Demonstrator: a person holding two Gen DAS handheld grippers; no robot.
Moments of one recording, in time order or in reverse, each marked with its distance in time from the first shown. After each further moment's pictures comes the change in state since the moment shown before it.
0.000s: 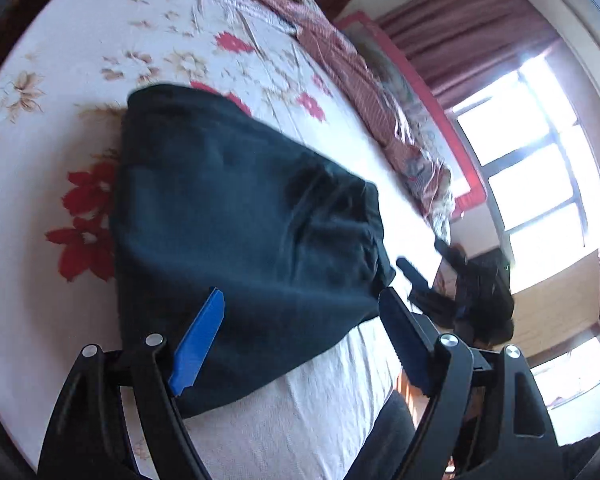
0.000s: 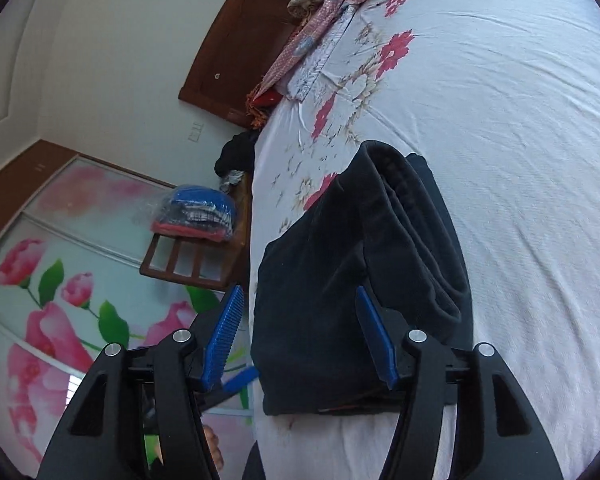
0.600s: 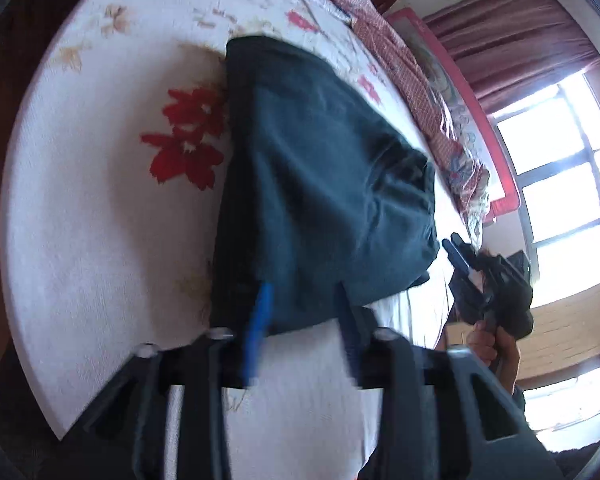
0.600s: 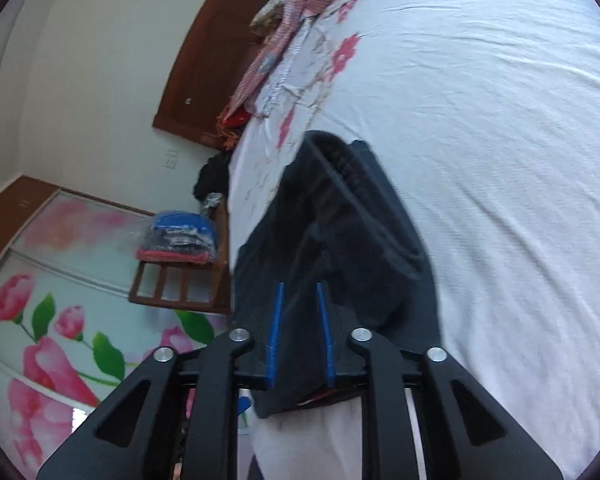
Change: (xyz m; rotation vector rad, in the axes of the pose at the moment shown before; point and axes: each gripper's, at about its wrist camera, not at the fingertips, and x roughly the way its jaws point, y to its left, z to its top) left arm -0.036 0.041 -0.040 -0.113 -0.041 0.090; right arm -0.007 -0.012 -0.026 0.096 -0.069 -0.009
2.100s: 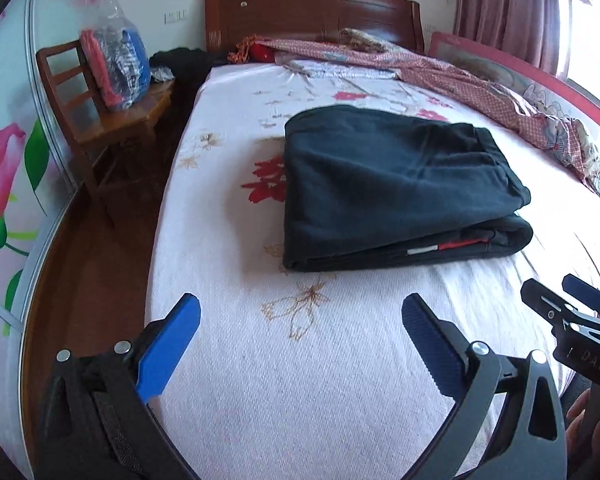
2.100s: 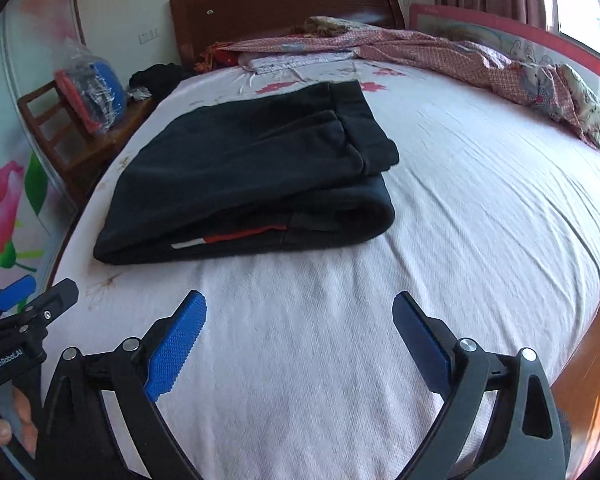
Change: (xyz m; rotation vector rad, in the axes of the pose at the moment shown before) left arm -0.033 -0.050 -0.127 0.311 -0.348 0.671; right arm -0.004 0.039 -0.153 -0.721 -0.051 -0.671
